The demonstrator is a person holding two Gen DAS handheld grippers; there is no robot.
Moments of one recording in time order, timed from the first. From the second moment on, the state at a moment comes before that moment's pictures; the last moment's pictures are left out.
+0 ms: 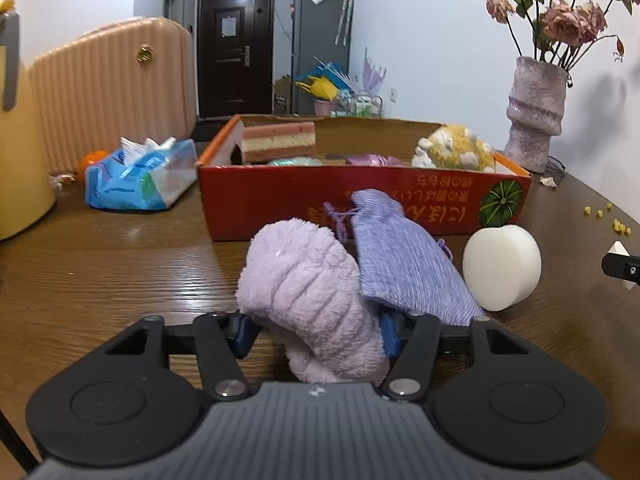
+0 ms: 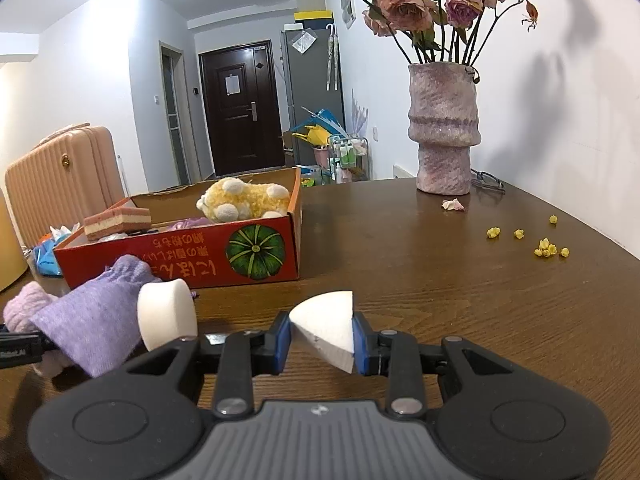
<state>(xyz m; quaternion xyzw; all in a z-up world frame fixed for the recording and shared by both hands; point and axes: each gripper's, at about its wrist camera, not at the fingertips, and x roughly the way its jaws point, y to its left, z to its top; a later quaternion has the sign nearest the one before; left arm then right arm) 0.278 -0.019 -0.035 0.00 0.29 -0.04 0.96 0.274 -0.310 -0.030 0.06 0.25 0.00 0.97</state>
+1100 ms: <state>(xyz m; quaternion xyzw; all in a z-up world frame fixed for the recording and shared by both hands) 0.220 0.007 0.005 -0.01 0.15 0.04 0.99 0.261 -0.296 -0.023 0.03 0.19 0.02 0.98</state>
